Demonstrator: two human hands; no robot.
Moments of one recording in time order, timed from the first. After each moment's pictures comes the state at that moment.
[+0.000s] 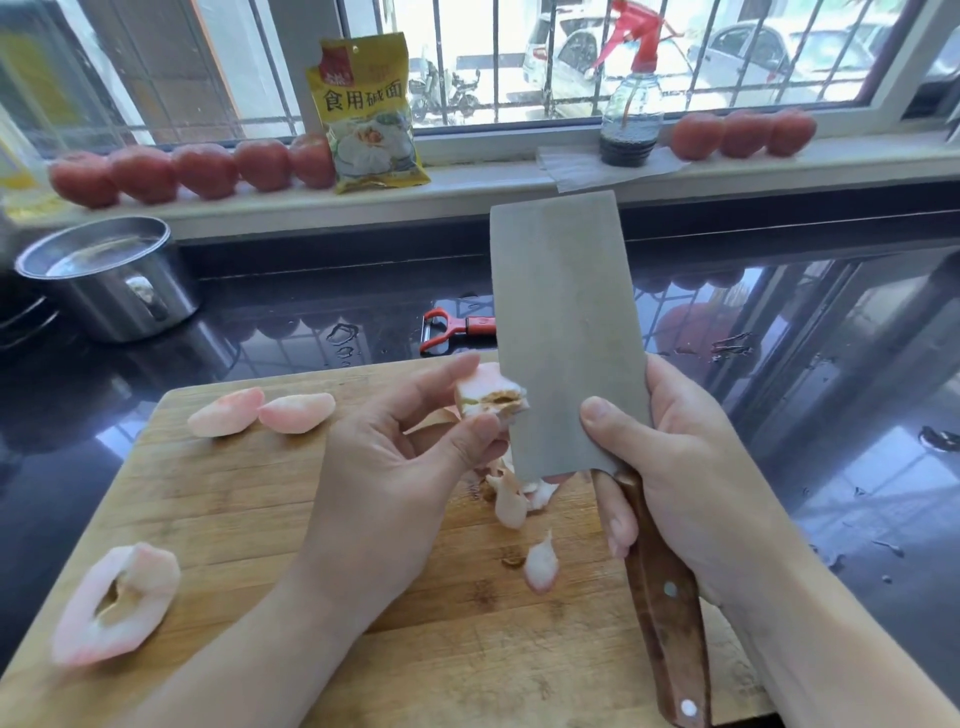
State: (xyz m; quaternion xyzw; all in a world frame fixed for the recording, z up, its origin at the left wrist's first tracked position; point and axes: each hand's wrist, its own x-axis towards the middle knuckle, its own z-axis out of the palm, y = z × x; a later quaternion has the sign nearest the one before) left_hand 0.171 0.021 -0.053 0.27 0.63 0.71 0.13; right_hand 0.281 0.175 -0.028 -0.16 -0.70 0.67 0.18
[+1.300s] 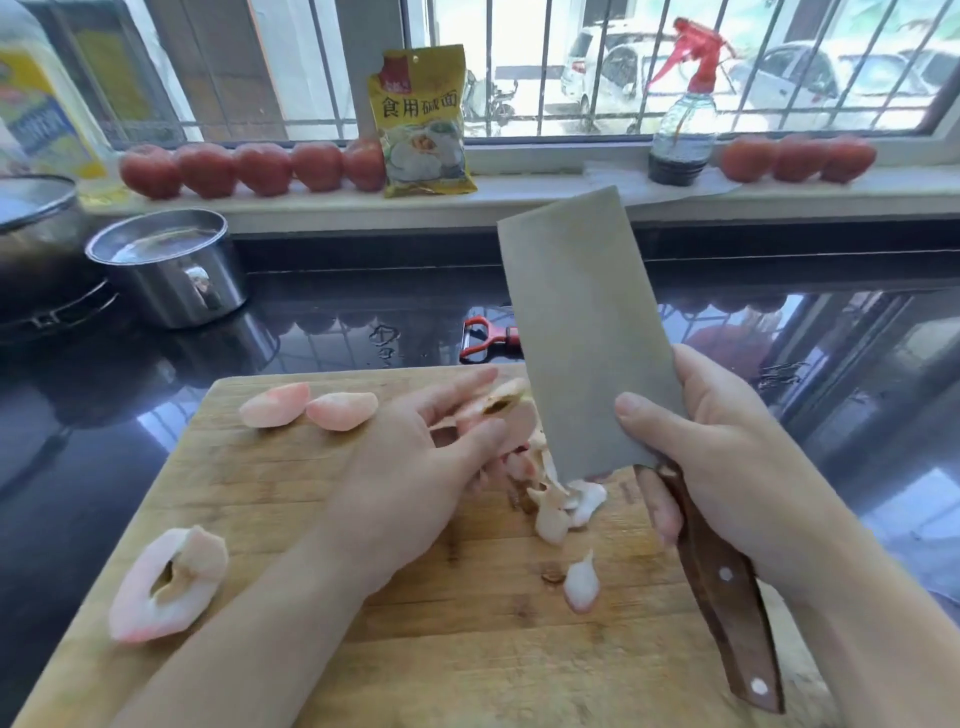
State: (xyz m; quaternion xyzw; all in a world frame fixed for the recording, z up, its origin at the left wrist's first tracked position) left_hand 0.142 0.006 -0.049 0.23 0.75 0.60 0.18; right_hand 0.263 0.187 -0.014 -0.14 -0.78 0.60 0.14
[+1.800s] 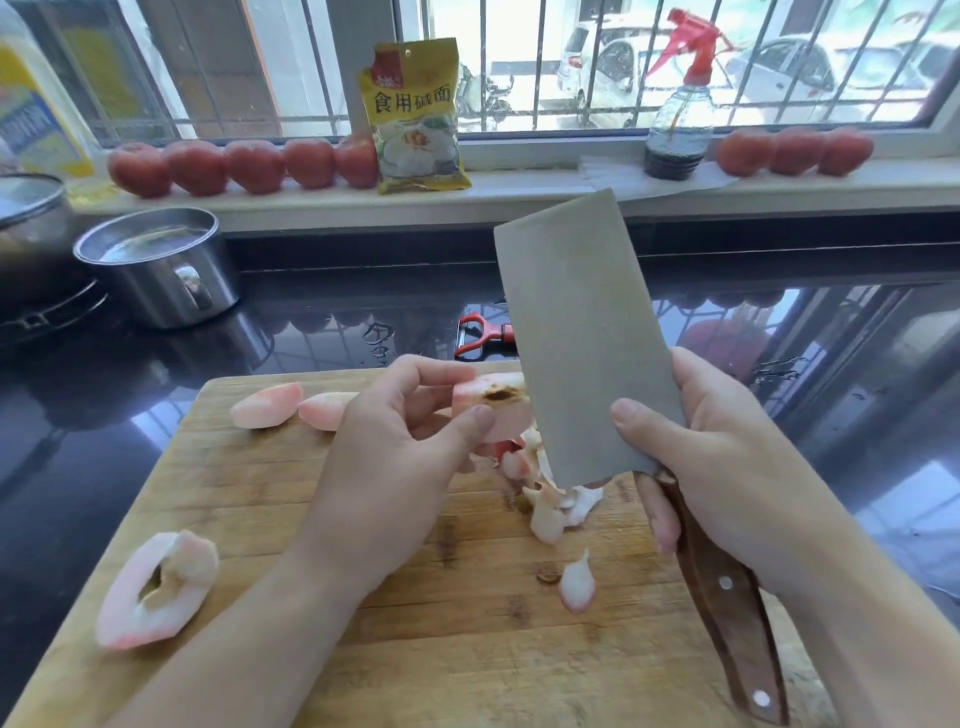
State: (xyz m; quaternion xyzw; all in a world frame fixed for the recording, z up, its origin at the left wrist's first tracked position) left_hand 0.151 0.006 -0.039 0.23 0.72 0.64 0.11; right_hand 0.266 0.187 -0.016 -0.15 -0.80 0.56 0.14
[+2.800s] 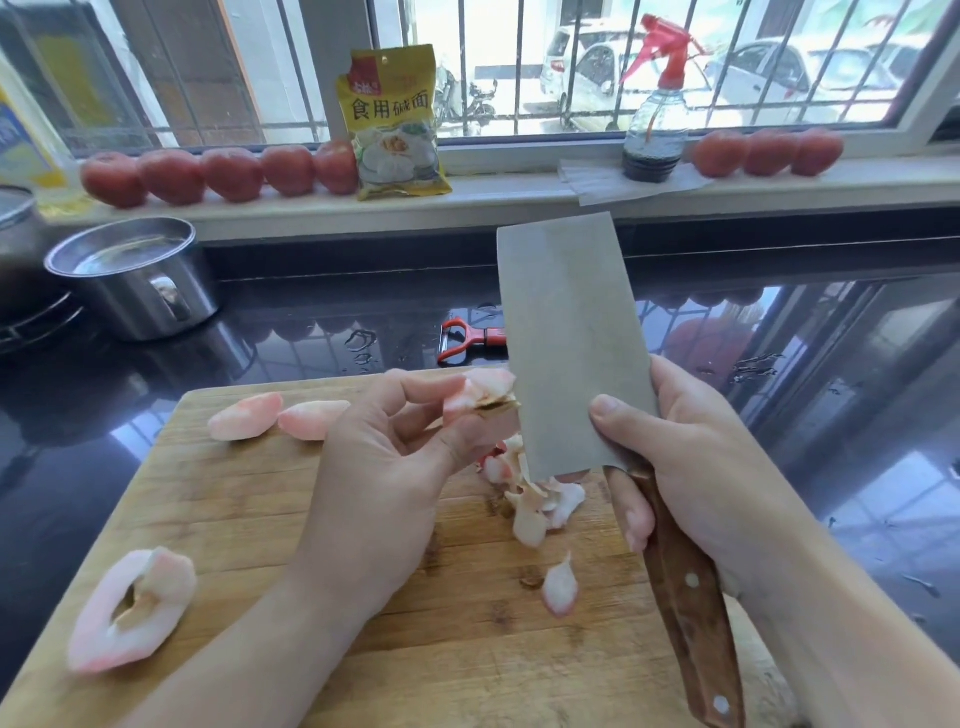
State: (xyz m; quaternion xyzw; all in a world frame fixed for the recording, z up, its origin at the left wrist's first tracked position) left_hand 0.155 0.014 -0.055 0.23 0.65 0.71 0.10; right_hand 0.266 0.178 -0.011 -0.20 -0.72 0.65 0.13
